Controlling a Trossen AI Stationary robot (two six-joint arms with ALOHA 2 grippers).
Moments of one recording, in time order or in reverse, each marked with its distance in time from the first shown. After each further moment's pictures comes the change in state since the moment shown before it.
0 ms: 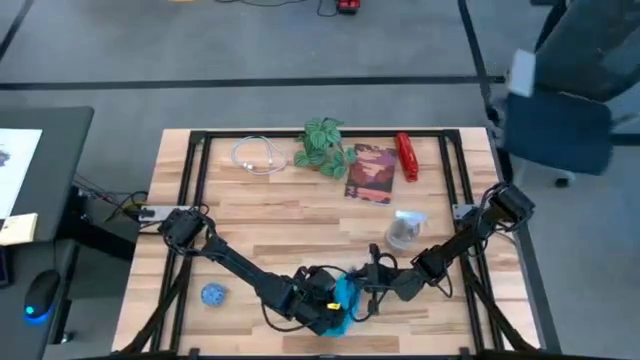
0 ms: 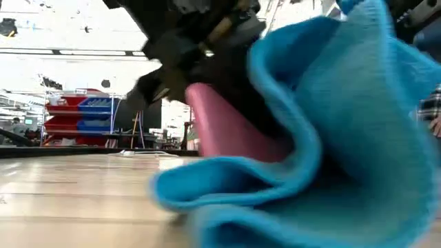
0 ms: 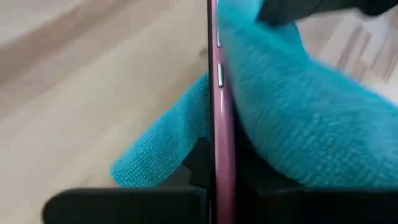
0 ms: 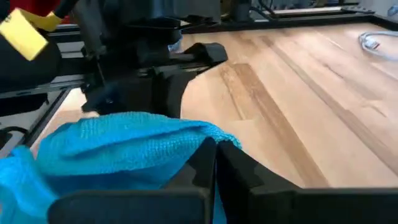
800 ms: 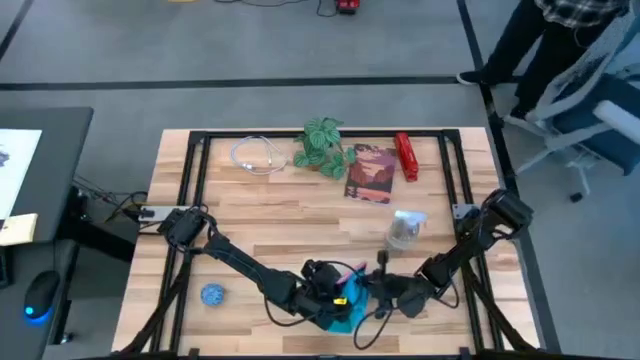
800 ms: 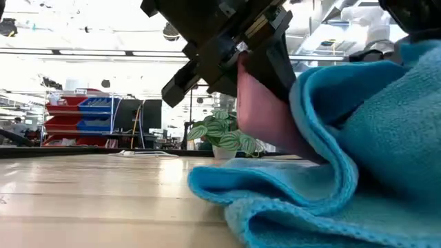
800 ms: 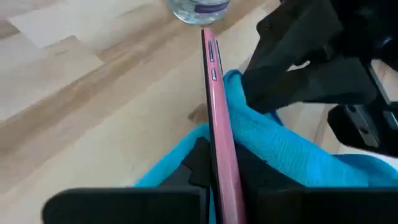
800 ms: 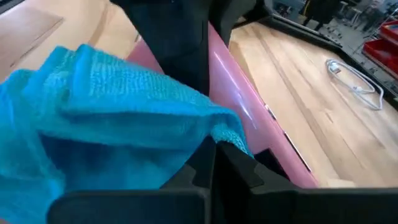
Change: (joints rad) left arm 0.013 0.001 0.000 0.110 -0.107 0.095; right arm 0.096 0.060 0.010 -0.133 0.180 -0.230
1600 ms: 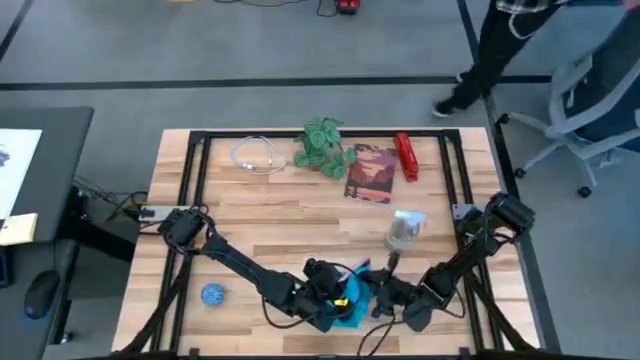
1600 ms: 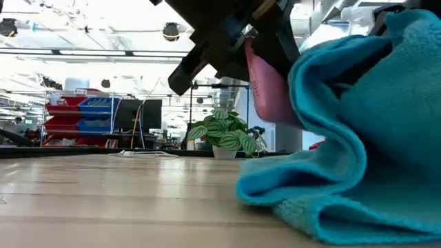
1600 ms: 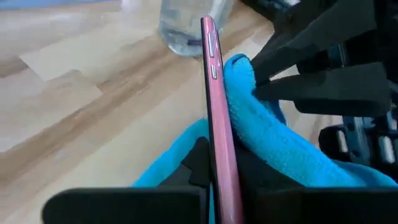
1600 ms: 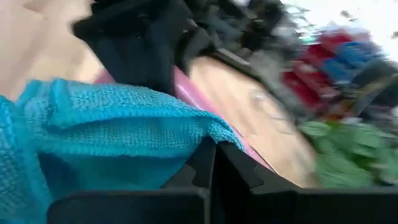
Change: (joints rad) left arm -0.029 -0.005 0.004 0.045 -0.087 0.022; right arm 0.079 -0.002 0.071 -0.089 0.444 -0.108
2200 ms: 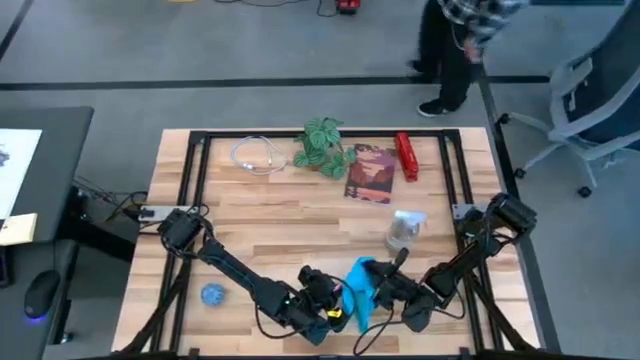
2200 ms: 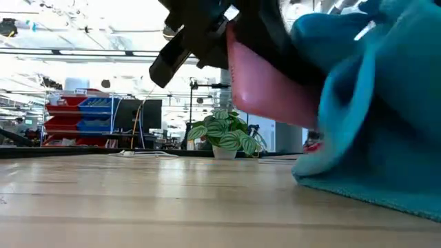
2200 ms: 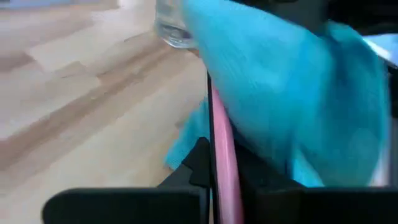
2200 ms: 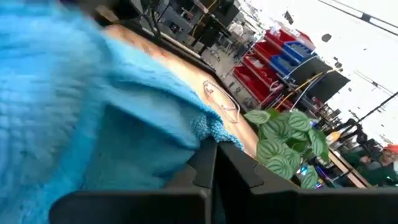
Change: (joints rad) left arm -0.015 0.000 0.002 -0.120 -0.094 -0.060; right arm 0.025 0.000 -0.002 0.025 0.078 -0.037
